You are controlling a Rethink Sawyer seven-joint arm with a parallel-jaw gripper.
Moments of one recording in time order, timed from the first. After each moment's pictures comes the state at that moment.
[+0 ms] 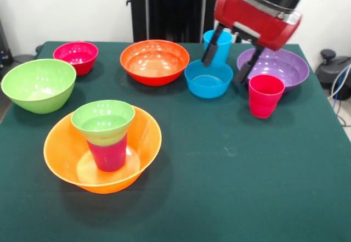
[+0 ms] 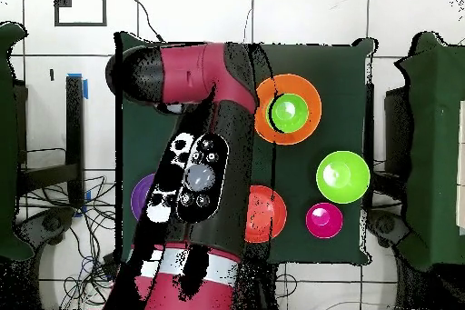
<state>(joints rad) 0.11 -0.48 -0.30 1.05 -0.09 0.96 2.24</state>
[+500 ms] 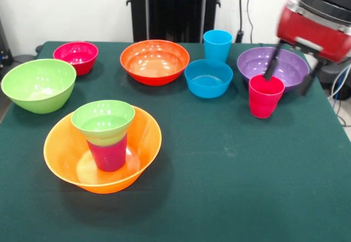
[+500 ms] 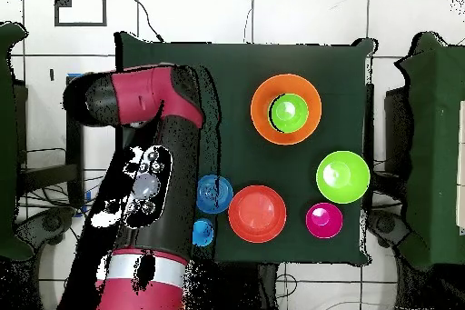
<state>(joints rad) 0.24 -0.46 -0.31 1.13 -0.02 0.81 2.37</state>
